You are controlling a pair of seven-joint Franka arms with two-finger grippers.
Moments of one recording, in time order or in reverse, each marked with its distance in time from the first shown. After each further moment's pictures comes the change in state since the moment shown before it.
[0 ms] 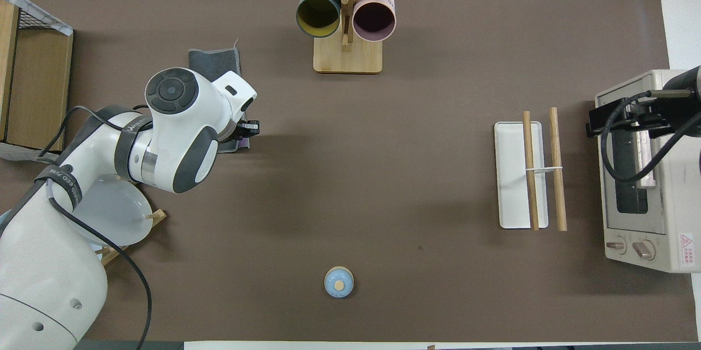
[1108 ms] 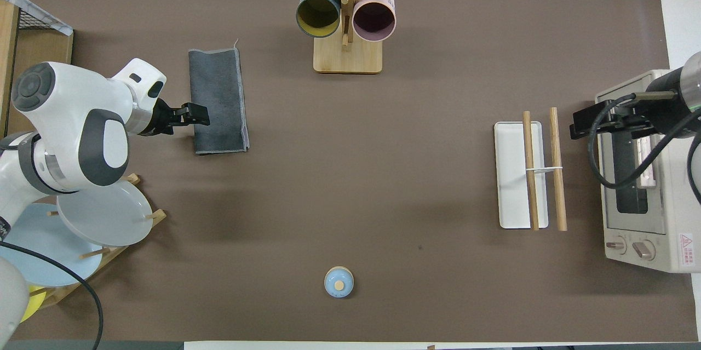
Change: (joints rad) left arm 0.213 -0.074 0.011 -0.058 -0.332 0.043 0.308; right arm 0.028 0.000 0.005 -0.001 0.057 0.000 -0.002
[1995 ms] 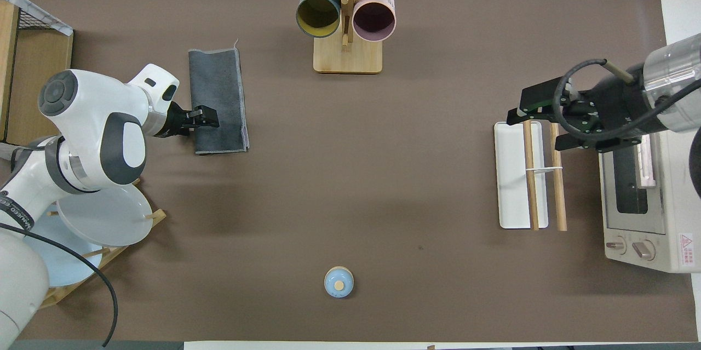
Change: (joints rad) left arm -0.007 0.054 -0.009 -0.004 -0.023 0.063 0.001; right arm 0.086 -0.060 0.008 -0.188 0.588 0.245 0.740
